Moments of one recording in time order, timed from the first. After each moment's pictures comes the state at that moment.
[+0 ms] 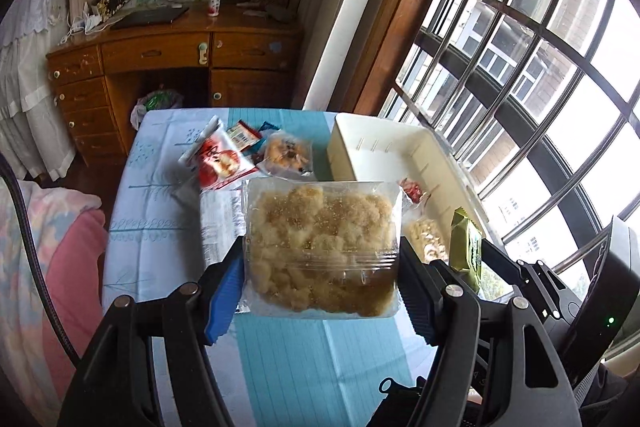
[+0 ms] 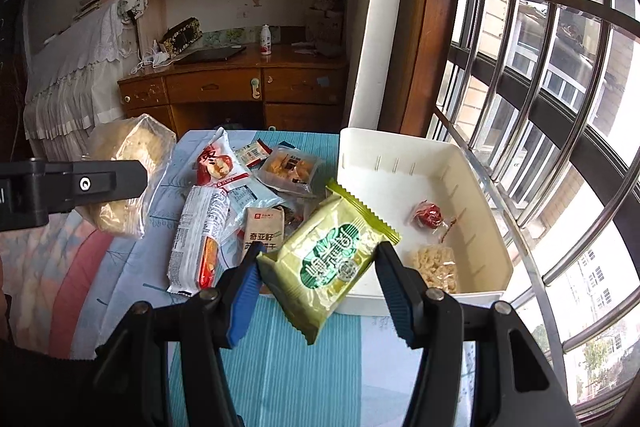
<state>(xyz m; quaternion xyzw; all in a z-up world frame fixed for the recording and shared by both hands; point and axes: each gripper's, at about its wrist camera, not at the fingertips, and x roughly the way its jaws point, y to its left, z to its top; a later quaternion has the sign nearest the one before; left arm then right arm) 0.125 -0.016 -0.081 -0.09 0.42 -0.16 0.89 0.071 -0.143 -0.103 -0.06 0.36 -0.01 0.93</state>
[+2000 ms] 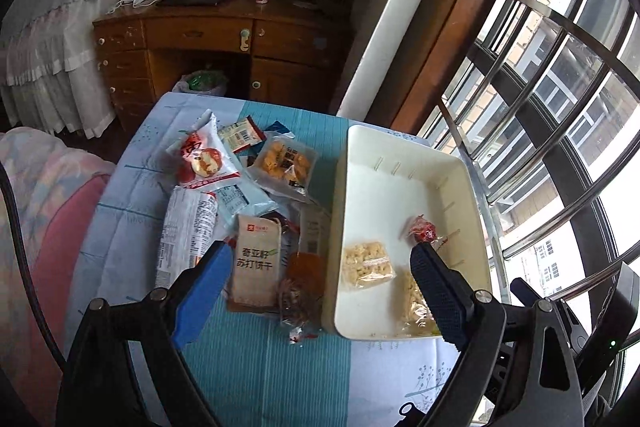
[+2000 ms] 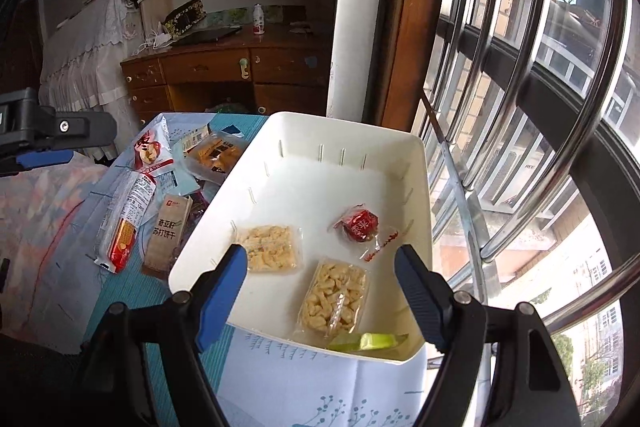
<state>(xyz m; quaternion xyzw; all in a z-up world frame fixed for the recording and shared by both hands) 0.177 -0.097 -0.091 -0.13 0.44 -0.03 0.89 0.135 -0.294 -0.113 -0.07 0.40 0.05 0.91</state>
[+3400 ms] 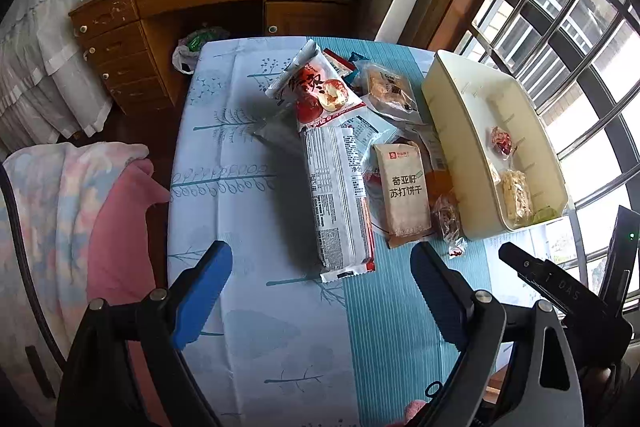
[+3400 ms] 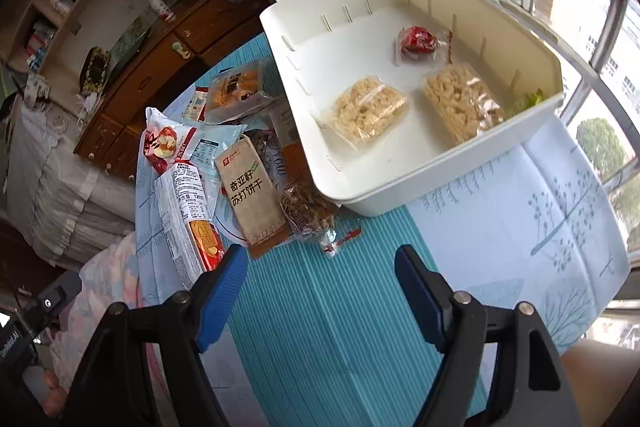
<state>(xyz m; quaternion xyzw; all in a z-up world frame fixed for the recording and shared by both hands) 0.174 0.073 -0.152 -0.05 0.54 -0.09 0.83 0.106 -0.187 -0.192 0.24 0.52 -0.09 0.81</state>
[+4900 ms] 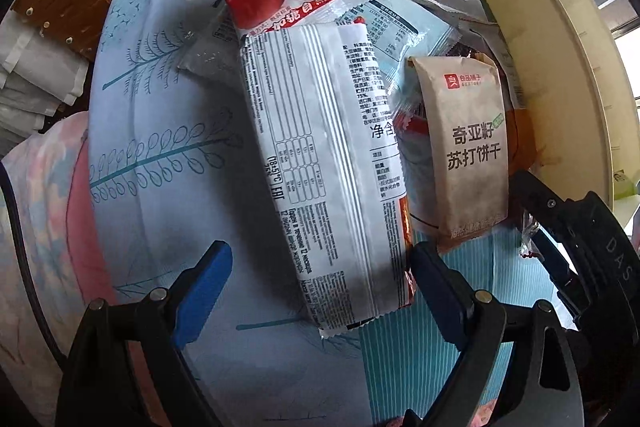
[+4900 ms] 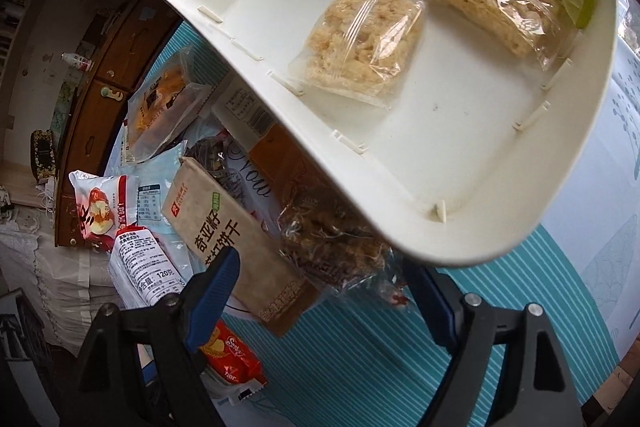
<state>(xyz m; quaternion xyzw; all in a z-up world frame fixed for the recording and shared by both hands) 0.274 0.012 -0.288 0.03 0.69 -0.09 0.71 0.186 -0.172 -0.282 0.37 0.53 -0.19 0.74</state>
